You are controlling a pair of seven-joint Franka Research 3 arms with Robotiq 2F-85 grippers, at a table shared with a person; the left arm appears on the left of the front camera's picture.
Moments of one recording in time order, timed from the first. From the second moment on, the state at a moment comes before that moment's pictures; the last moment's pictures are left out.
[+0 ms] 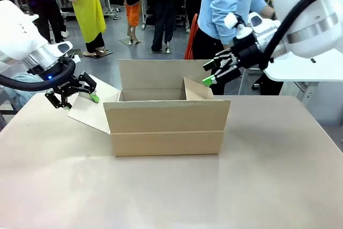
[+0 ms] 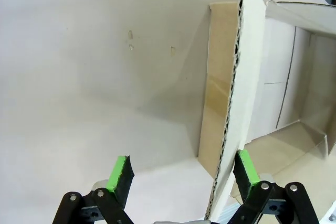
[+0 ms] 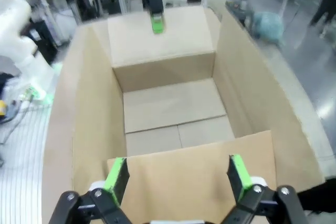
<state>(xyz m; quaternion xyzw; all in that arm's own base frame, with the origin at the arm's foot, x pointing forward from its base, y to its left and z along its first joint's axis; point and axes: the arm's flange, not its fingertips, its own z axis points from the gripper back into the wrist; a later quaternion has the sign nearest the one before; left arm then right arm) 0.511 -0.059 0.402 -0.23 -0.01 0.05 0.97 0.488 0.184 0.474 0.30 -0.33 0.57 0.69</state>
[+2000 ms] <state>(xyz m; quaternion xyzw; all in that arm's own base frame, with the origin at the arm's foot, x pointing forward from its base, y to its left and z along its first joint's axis) 0.511 -0.056 0.402 -0.23 -0.01 0.05 0.97 0.496 0.405 0.462 -0.06 -0.03 0.01 1.00</state>
